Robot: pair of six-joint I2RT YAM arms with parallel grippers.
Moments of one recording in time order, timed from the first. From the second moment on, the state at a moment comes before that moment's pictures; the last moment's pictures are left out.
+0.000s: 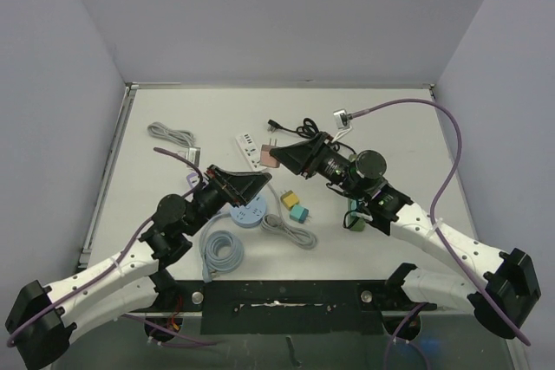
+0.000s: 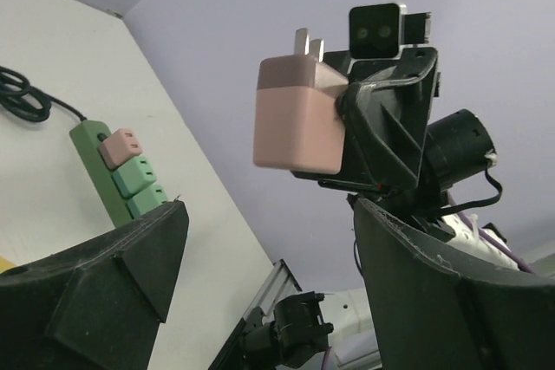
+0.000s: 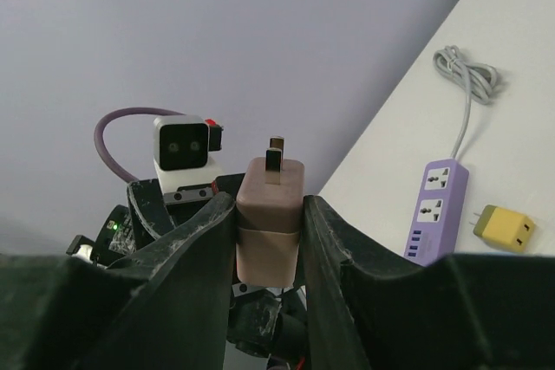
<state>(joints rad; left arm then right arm) -0.83 0.79 0.41 0.61 -0.03 -1.03 0.75 1.08 0.78 0.44 -0.20 0.93</state>
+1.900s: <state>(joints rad) -0.70 0.80 0.66 0.26 0.51 -0.77 0.75 0.99 0.71 0.32 -0.62 0.72</state>
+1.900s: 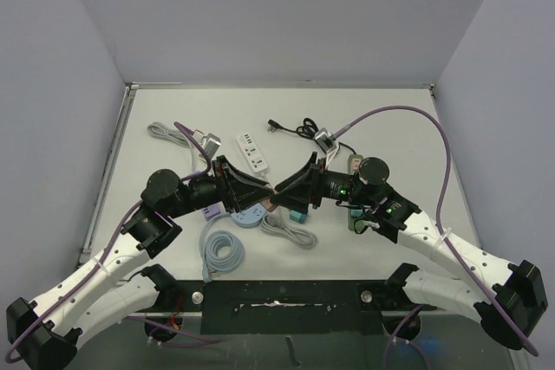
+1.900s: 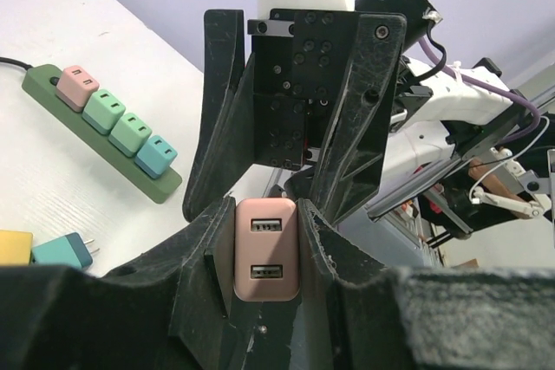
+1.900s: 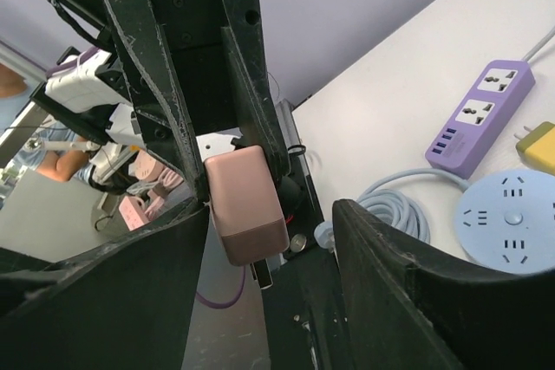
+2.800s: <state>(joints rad) -0.68 0.75 0.79 -0.08 0.56 -0.64 0.79 1.05 0.71 0.39 -0.79 0.65</state>
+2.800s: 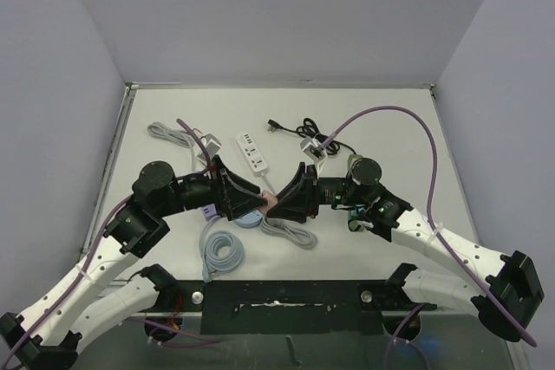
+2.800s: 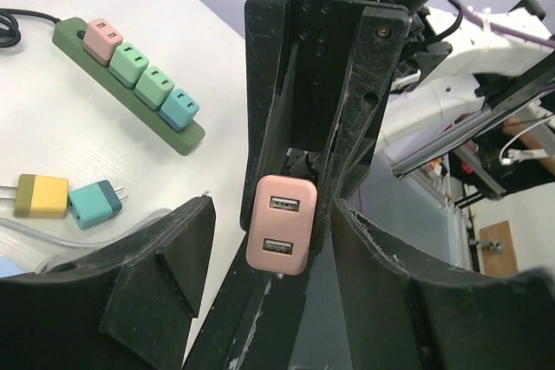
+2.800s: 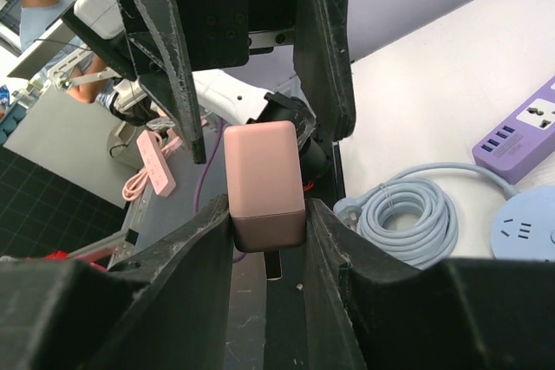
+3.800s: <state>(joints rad) -0.64 0.85 0.82 -0.39 0.27 -0.51 0.66 0.89 0.64 0.10 -0.61 0.53</state>
